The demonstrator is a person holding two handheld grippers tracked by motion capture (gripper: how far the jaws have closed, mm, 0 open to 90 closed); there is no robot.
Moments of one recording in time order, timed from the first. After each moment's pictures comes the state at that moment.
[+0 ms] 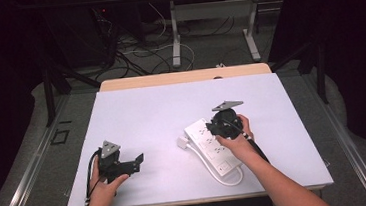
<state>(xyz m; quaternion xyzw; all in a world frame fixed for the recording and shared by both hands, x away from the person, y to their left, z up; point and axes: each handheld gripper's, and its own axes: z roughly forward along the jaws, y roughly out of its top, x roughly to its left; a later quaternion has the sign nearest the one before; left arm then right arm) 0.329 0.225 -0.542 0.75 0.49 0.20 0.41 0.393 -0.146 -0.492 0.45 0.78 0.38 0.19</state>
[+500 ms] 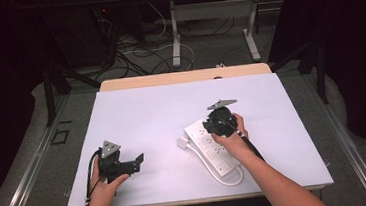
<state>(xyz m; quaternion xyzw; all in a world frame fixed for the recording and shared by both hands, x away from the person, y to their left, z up) 0.329 0.224 -0.542 0.75 0.49 0.20 0.41 0.406 -0.135 -0.500 0.46 0.79 0.37 0.18</state>
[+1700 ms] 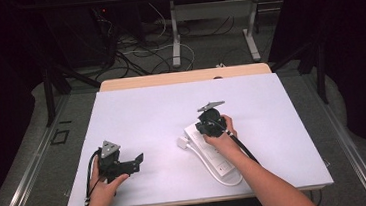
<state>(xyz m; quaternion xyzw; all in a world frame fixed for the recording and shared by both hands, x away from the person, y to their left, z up) 0.330 0.225 -0.542 0.75 0.49 0.20 0.40 0.423 -0.111 -0.523 0.45 0.80 0.36 0.16</state>
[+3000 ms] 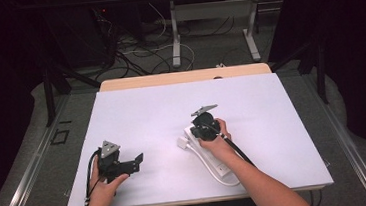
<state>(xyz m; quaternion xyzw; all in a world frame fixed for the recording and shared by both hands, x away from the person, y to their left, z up) 0.330 0.225 -0.542 0.75 0.49 0.20 0.40 0.420 -0.094 -0.532 0.43 0.81 0.36 0.14</state>
